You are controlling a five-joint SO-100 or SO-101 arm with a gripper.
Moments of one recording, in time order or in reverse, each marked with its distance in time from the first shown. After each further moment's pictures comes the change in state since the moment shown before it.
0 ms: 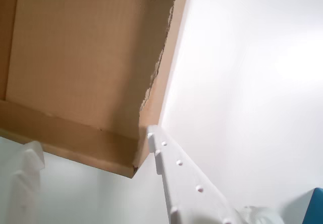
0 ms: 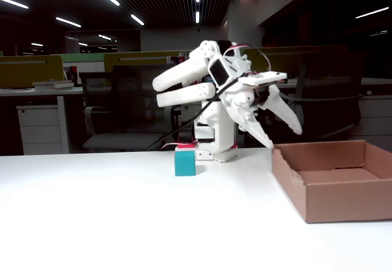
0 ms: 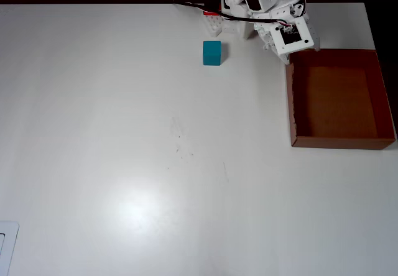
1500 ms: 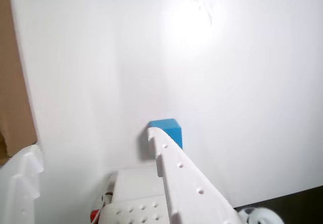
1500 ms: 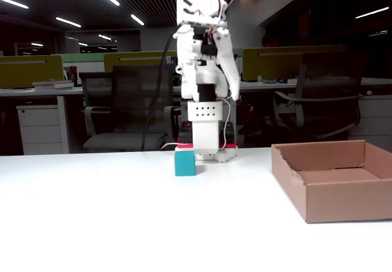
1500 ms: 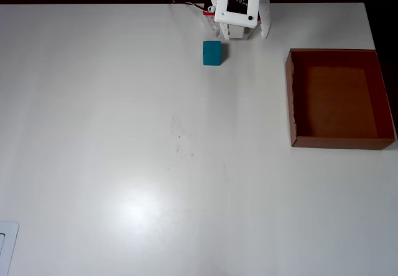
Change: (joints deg) arm 47.2 -36.8 -41.6 27.8 -35.8
